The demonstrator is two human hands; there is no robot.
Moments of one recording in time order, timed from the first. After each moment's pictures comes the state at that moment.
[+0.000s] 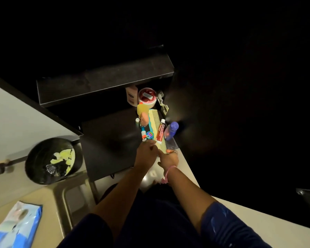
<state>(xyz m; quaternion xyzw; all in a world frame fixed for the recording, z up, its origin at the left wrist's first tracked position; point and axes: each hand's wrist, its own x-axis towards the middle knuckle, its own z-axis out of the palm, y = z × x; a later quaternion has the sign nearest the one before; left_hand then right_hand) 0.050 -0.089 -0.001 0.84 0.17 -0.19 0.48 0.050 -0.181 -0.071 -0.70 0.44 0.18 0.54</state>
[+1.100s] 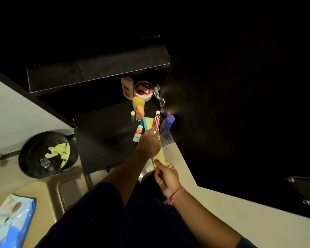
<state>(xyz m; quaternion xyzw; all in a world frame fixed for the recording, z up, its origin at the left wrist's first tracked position) 0.065 -0.108 -0.007 0.96 -0.07 -0.21 0.20 -0.024 -0.197 -0.006 -0.40 0.50 0.22 0.74</state>
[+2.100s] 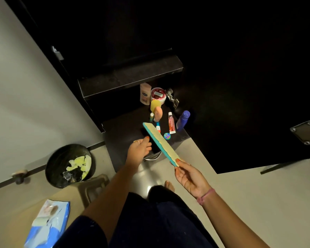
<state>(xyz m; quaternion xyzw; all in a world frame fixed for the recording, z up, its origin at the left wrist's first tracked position) -0.009 0.004 0.035 0.63 0.29 -0.20 0.69 -0.079 -0.179 0.041 -0.29 0.40 0.25 0.83</state>
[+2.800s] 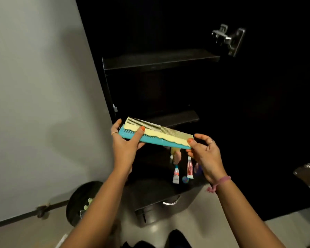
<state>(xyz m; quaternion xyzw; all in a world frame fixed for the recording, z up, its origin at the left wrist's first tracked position) -0.010 0.079 0.231 0.60 0.16 0.18 0.76 0.013 -0.129 0.203 -0.63 0.07 0.01 0.78</state>
